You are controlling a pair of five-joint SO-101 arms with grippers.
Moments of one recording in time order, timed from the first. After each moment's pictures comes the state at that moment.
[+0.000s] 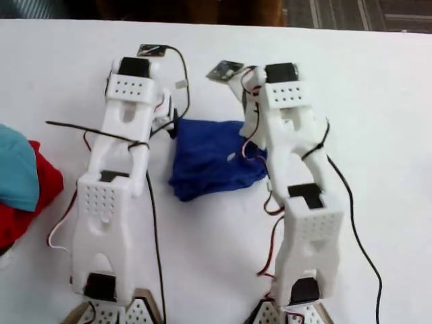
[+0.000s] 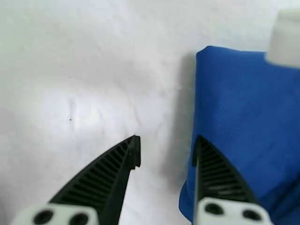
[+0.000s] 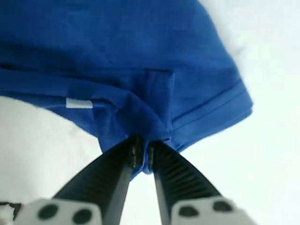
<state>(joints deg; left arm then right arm) 0.6 45.8 -51.1 101.4 9.7 -11.3 29.1 -31.5 100.0 45.1</state>
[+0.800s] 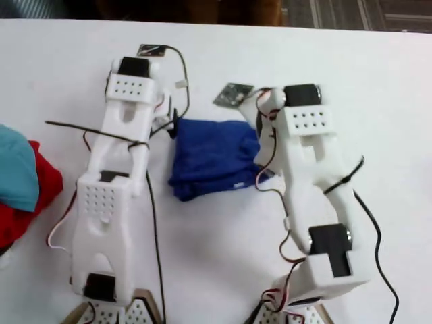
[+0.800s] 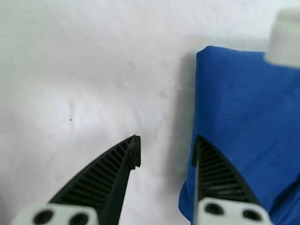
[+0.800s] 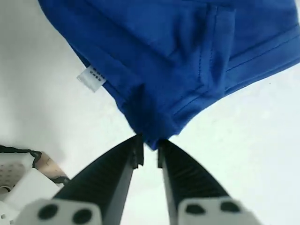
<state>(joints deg) 0.6 45.8 -51.1 101.4 9.7 -10.0 3.1 -4.7 100.0 52.4</state>
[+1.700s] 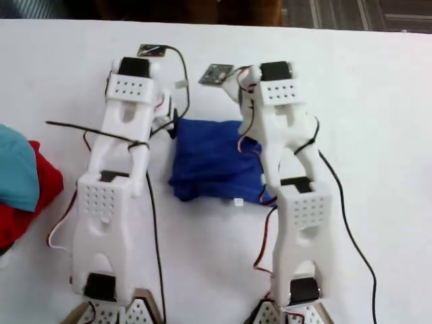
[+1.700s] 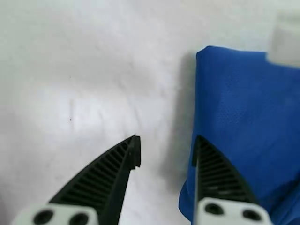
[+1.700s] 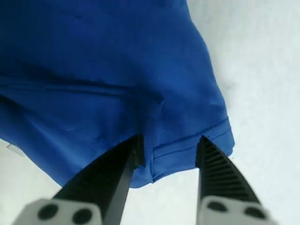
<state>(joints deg) 0.6 45.8 -51.1 101.4 9.7 -12.6 41.1 -45.5 100.1 55.0</state>
